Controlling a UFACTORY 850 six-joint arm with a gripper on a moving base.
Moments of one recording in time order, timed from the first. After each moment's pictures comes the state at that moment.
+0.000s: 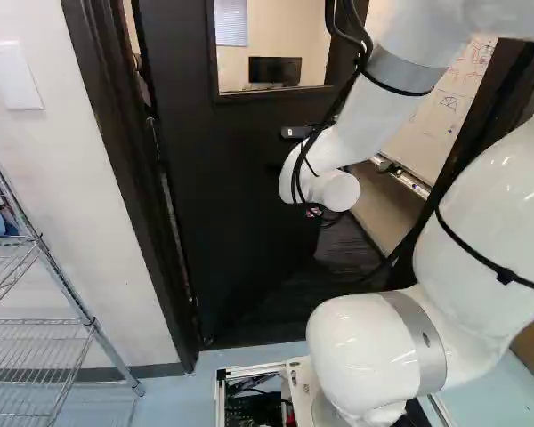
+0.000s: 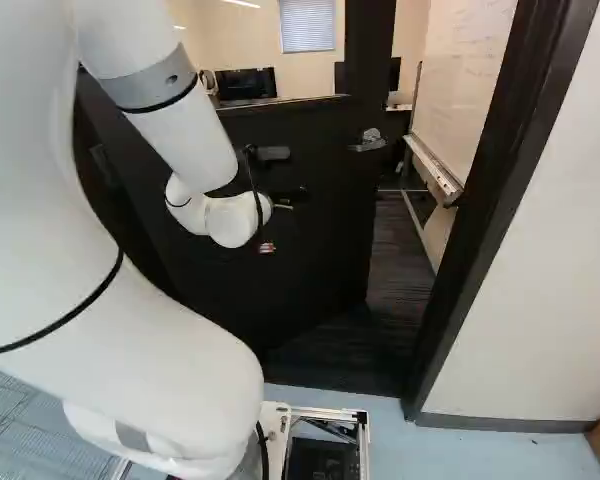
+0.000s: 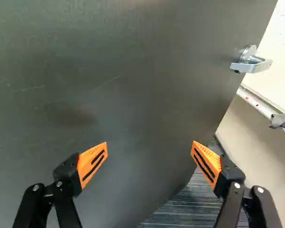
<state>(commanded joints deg) -0.1 5.6 -21.7 -0.6 47.7 0.0</state>
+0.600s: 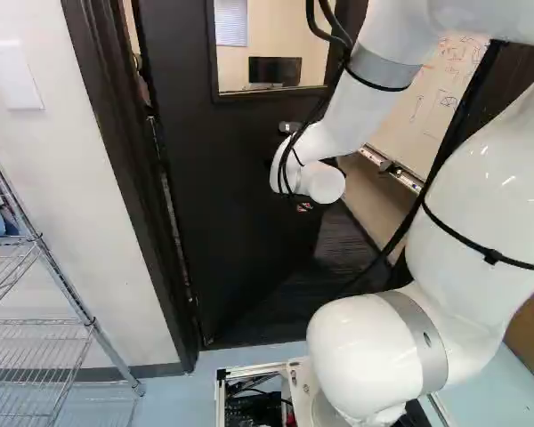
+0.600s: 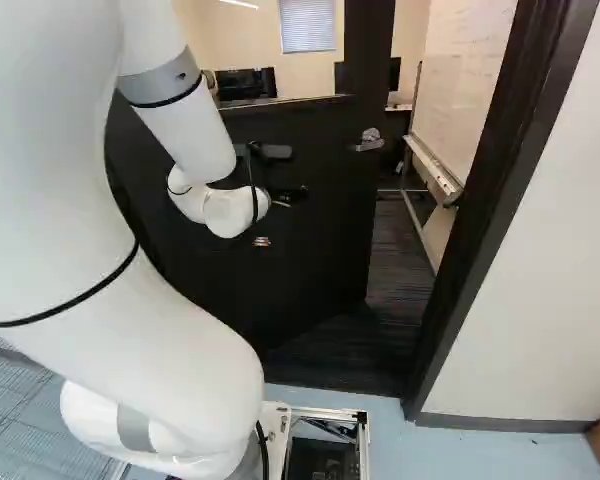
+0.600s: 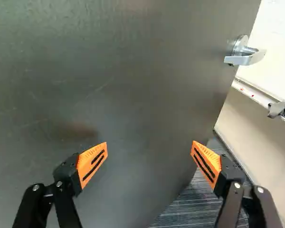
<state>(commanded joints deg) 3.0 1.4 -25.8 9.0 47.7 0.0</state>
